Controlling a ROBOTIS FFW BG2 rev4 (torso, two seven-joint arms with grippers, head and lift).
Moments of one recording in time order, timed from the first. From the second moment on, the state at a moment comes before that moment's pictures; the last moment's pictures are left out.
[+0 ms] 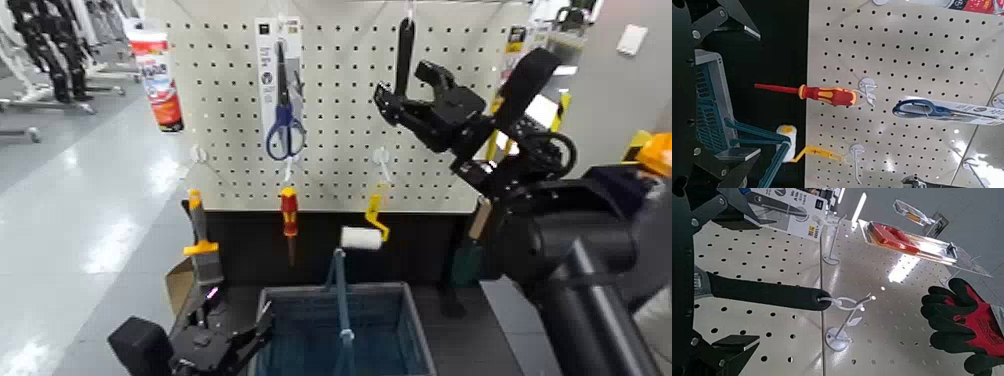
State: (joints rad) left arm 0.30 0.03 -0.02 -1.86 0.16 -0.02 -0.34; right arm -0.51 -0.08 0.12 -1.59 -0.25 0.07 0.61
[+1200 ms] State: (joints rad) left arm 0.29 0.03 -0.02 -1.86 0.15 -0.02 -0.34; right arm -0.52 -0.08 0.13 -1.61 -0.21 0.08 0.58
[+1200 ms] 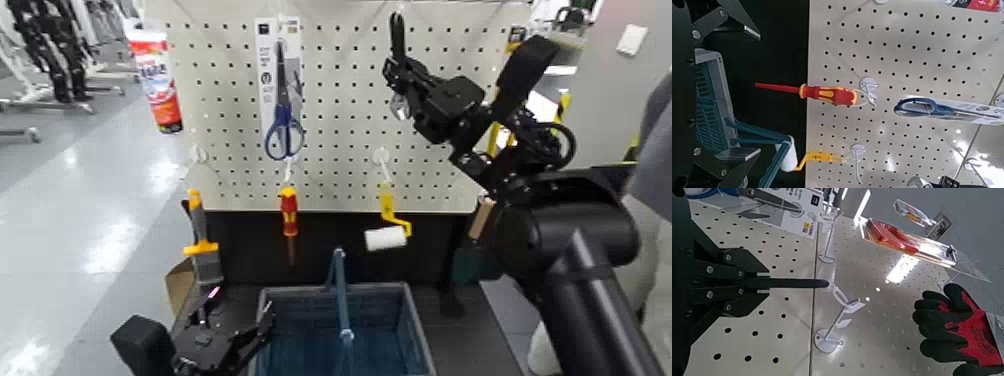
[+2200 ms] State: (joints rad) left arm 0.29 0.03 -0.03 -1.86 0.15 0.00 -0.33; right arm -0.41 -0.08 0.09 -1.89 -0.24 0.16 0.56
